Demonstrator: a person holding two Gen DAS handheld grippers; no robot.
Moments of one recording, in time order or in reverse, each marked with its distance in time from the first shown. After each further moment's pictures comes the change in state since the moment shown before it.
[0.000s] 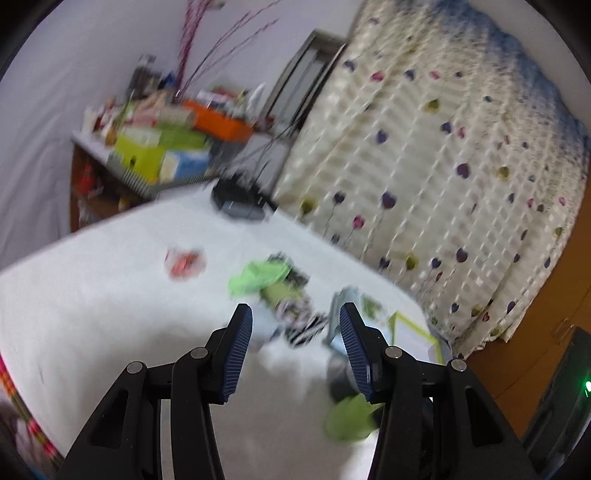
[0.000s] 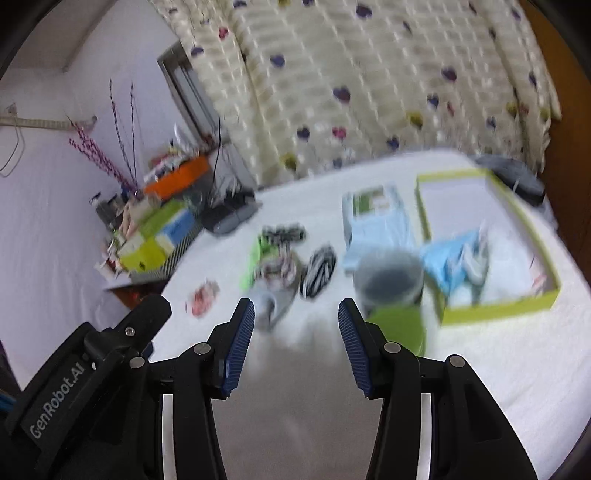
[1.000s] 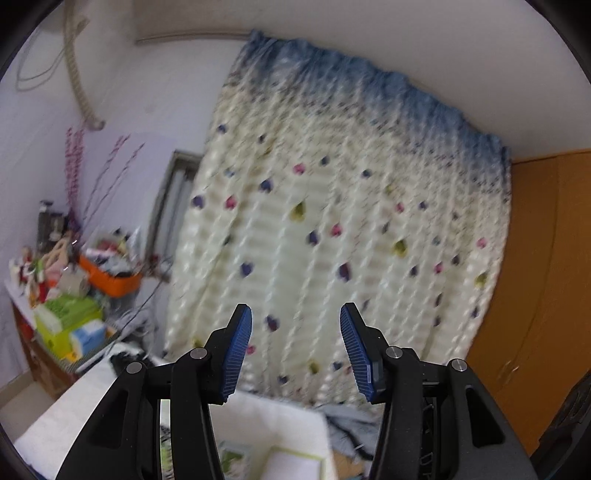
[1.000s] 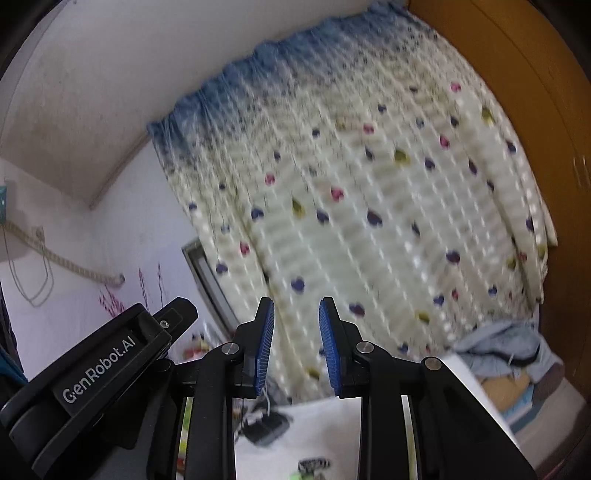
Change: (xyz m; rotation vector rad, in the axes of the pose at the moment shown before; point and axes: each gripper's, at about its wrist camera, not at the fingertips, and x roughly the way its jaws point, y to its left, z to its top) left arm -0.108 -0.289 0.248 0.201 -0.261 -0.253; right arm -0.184 -0.010 0.303 0.105 -0.551 0.058
